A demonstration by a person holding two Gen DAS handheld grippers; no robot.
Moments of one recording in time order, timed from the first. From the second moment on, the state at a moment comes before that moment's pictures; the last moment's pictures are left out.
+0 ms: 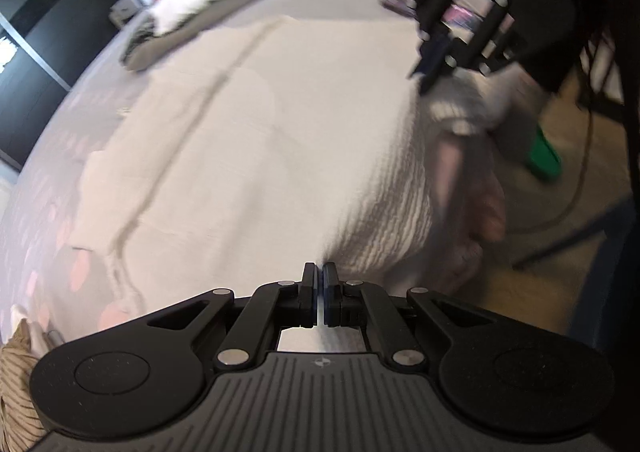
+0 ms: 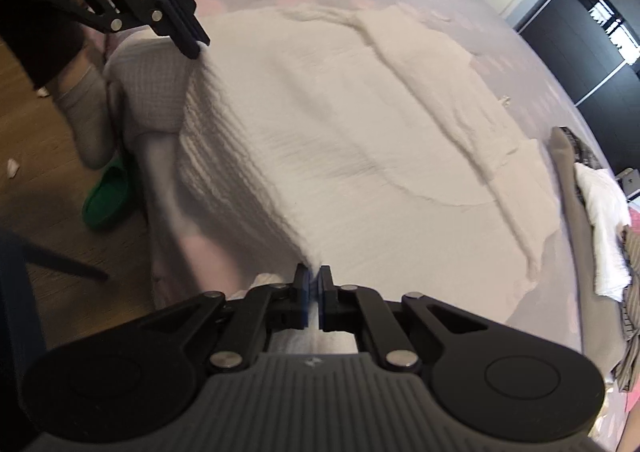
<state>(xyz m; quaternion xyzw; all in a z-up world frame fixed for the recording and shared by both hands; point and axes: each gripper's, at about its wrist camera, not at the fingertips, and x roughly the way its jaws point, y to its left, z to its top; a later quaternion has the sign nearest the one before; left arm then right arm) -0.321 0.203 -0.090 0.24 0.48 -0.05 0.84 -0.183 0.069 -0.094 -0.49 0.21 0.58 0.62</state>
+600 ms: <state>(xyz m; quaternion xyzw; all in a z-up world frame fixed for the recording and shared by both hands) -0.238 0.271 -0.099 0.19 0.48 0.03 0.85 -0.120 0.158 -0.121 -0.48 0.24 0.54 0.66</state>
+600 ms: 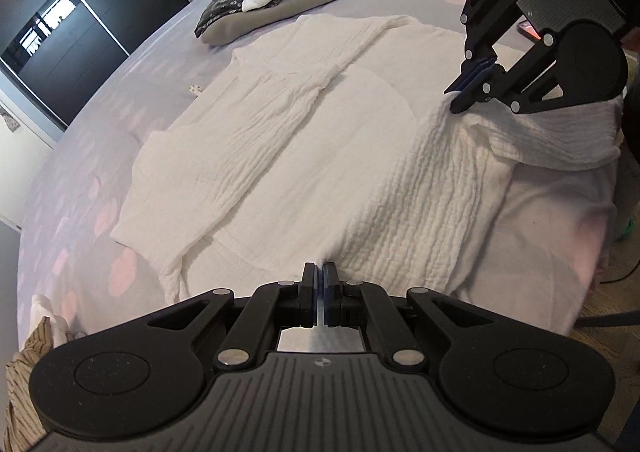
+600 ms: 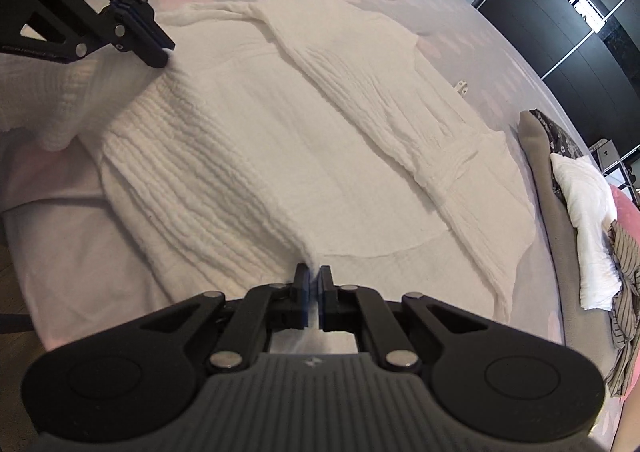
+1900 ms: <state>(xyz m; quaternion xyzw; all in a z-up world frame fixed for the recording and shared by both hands) -0.312 0.221 -0.103 0.23 0.49 0.06 0.84 -0.199 0.059 -0.126 -0.52 0.20 0.58 0.60</state>
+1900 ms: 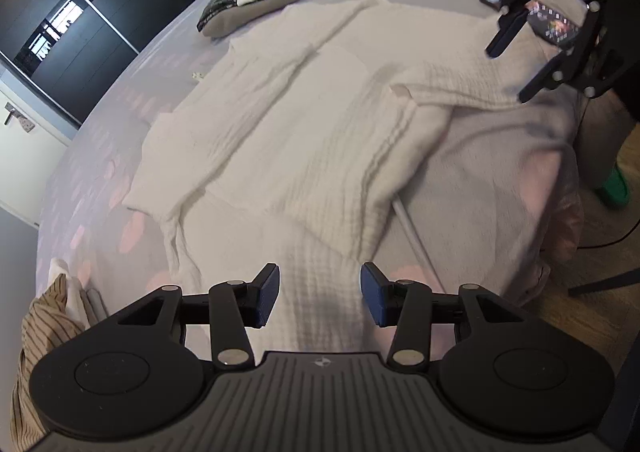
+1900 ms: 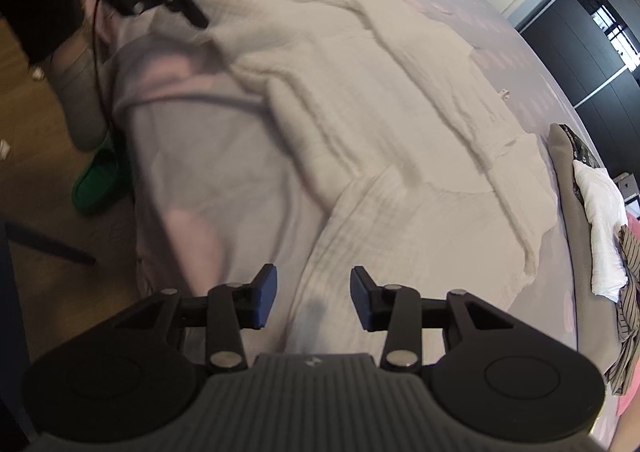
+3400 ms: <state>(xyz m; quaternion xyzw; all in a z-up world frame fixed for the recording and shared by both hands) -0.392 0.198 -0.218 0.65 0.45 -0.03 0.61 -0.226 0.004 -0.194 -0.72 -0.01 0.51 0.47</state>
